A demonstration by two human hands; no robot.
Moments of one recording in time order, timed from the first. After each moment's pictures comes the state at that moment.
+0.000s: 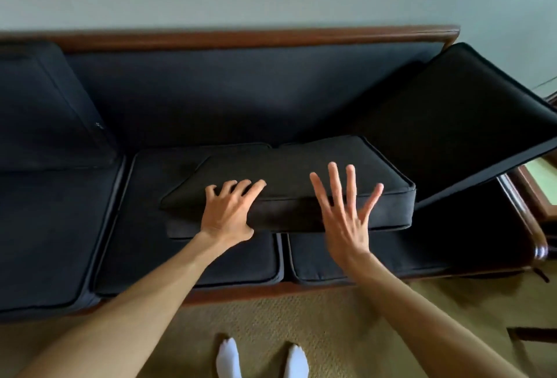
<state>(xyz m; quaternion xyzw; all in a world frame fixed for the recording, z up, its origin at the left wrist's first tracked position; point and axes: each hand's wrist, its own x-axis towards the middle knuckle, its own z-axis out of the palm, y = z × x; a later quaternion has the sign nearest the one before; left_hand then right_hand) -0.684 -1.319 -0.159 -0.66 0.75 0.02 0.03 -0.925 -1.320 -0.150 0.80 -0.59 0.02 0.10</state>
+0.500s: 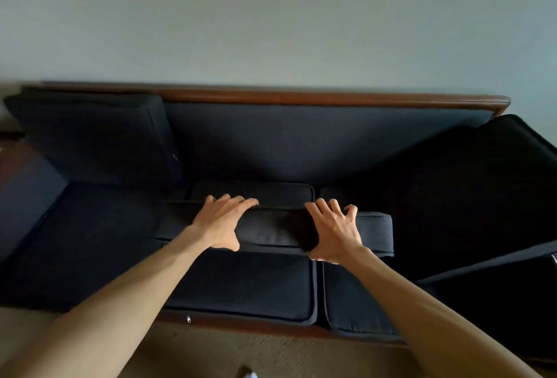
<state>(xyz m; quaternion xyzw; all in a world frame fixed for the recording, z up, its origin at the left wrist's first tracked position) -0.567 -1.327 -0.056 -0.67 0.73 0.11 0.11 -0.829 -1.383 -0.079 0.89 -0.45 -0.05 -0.06</state>
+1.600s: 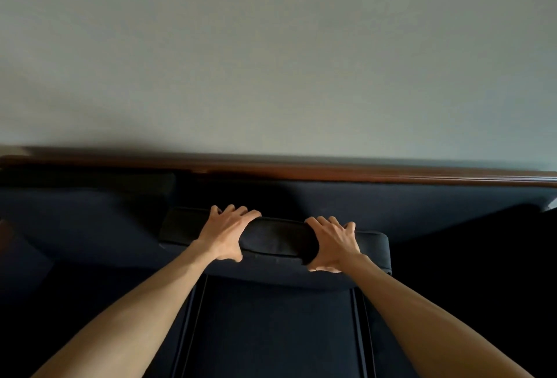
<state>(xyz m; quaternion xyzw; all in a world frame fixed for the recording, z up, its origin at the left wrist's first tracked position) -0.359 -1.556 -0.032 -0.65 0.75 0.11 0.11 -0.624 -1.609 -0.051 0.86 -0.47 -0.10 -0.14</state>
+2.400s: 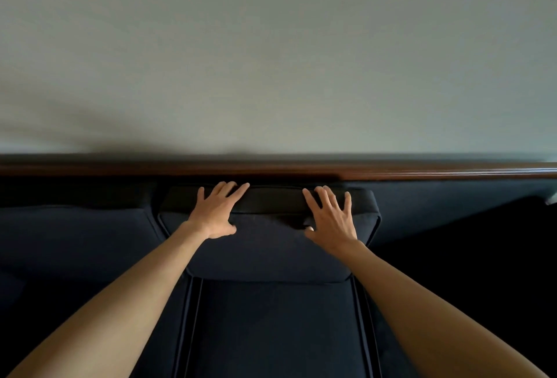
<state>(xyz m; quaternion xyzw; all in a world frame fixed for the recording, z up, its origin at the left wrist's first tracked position) -0.307 -1.639 -0.066 -0.68 0.71 0.18 0.10 -0.588 -1.670 -0.083 0.84 -0.53 -0.05 -0.06</state>
